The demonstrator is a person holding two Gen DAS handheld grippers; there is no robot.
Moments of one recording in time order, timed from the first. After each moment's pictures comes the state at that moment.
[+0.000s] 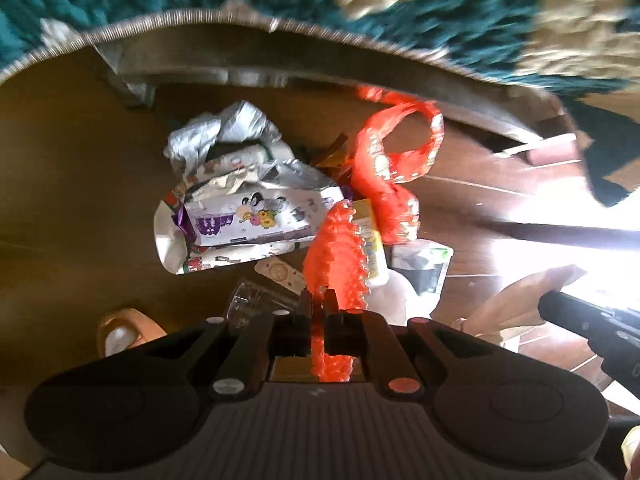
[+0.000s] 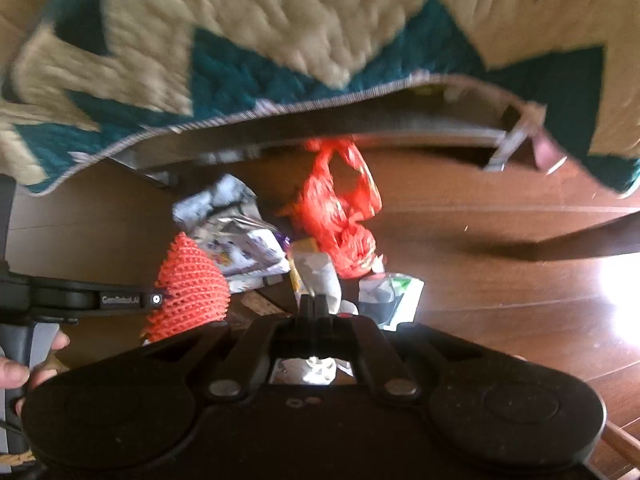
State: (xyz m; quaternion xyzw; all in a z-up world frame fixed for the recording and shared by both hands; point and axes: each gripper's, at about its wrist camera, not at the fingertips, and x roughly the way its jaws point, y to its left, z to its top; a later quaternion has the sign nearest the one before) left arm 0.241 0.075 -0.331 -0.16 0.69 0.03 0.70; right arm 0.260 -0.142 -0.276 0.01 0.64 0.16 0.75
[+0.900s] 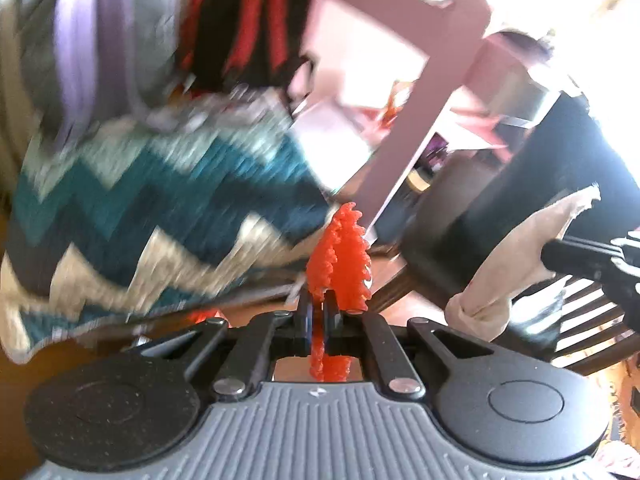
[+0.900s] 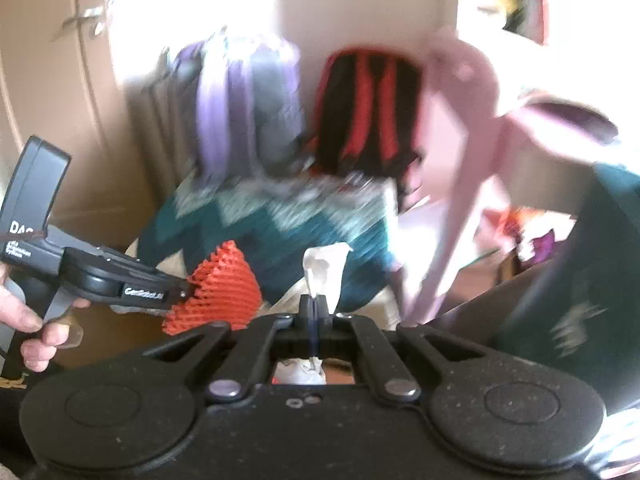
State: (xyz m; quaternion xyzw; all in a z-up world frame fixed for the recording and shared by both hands) left arm 0.184 -0.099 0.051 -0.06 0.45 -0.16 0.88; right arm 0.127 -0.297 0.111 -0.06 0.33 0.18 0.92
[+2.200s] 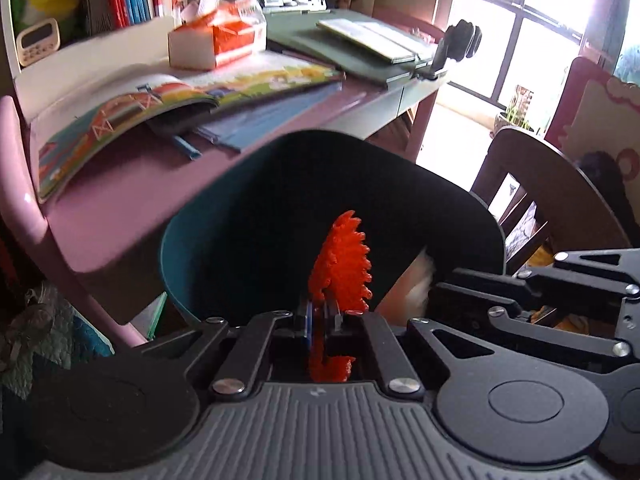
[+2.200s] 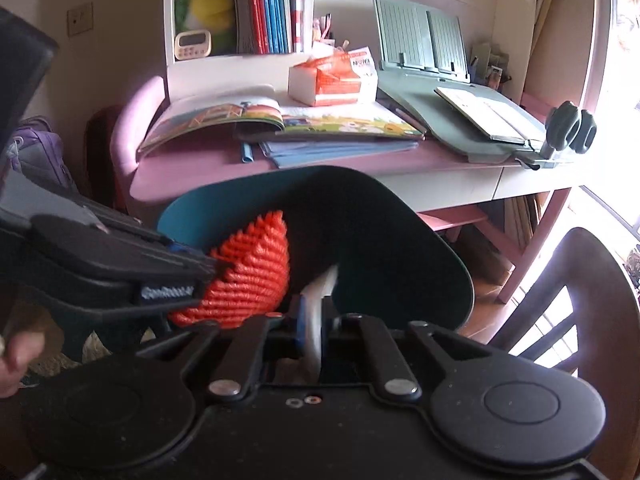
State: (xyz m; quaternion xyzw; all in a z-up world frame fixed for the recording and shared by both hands) left arm 0.263 -0.480 0.159 0.11 0.40 -0.33 0.85; right arm 0.165 -0.554 0.163 0.00 0.33 -0.06 0.94
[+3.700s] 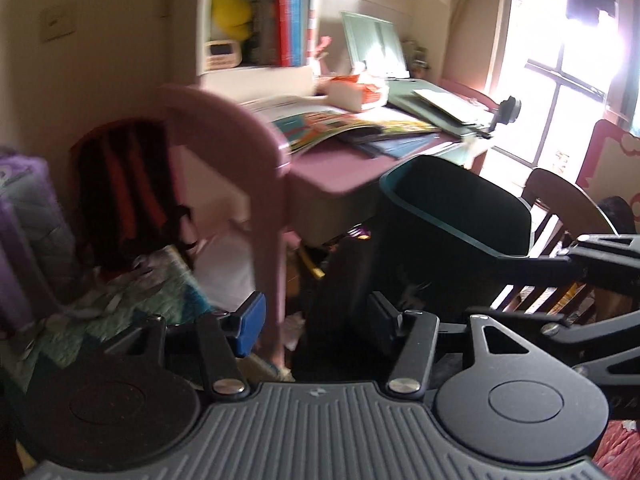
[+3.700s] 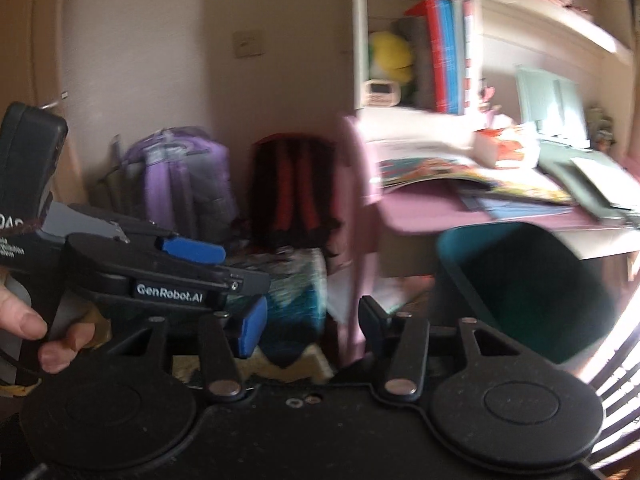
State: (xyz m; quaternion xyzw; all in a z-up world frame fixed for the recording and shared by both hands) left arm 0.167 -0.217 0.193 0.05 0.32 -0.27 0.91; right arm 0.090 -0.362 0.203 -0.02 0.27 0.12 0.96
